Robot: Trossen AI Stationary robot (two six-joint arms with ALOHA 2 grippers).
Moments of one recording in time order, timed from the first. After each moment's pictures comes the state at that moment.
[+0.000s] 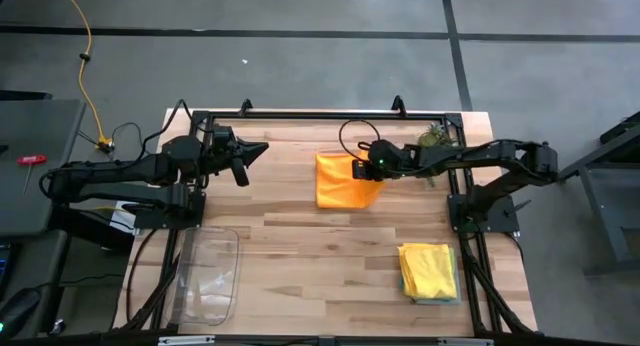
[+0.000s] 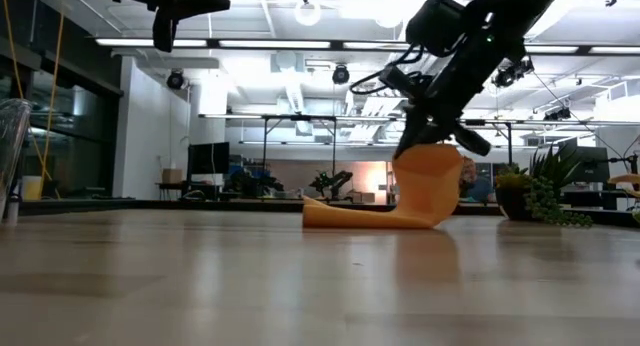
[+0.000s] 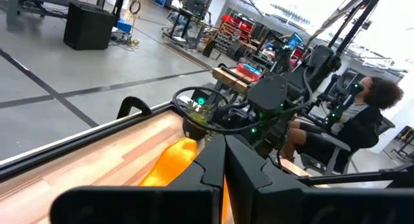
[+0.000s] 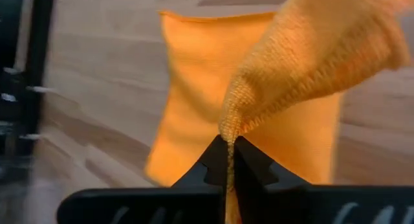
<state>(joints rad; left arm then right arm) 0.25 0.70 0.58 0.07 -0.25 -0.44 -0.24 1.43 0.80 -0.20 0.07 1.14</state>
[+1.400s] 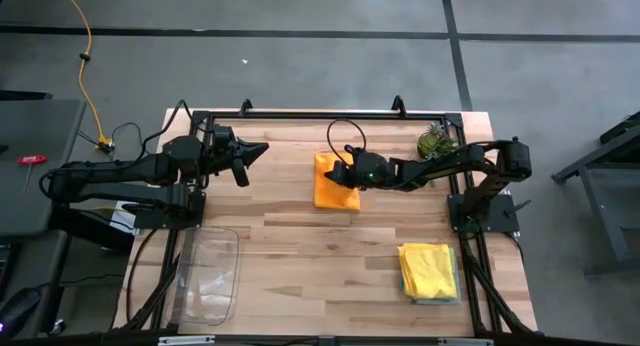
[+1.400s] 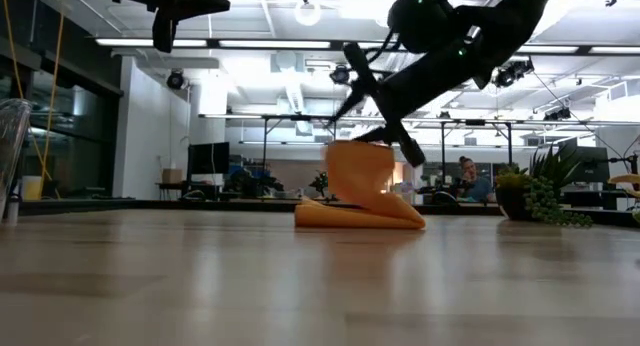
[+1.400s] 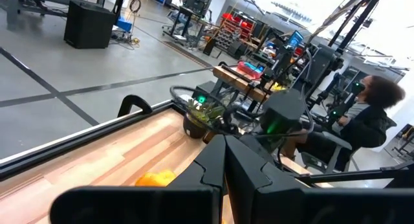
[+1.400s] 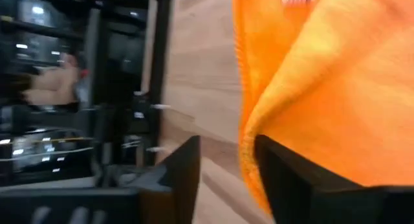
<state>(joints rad) 0.25 0.70 0.58 0.06 -0.25 -0.44 -0.13 1.65 0.80 0.39 0.11 1.36</state>
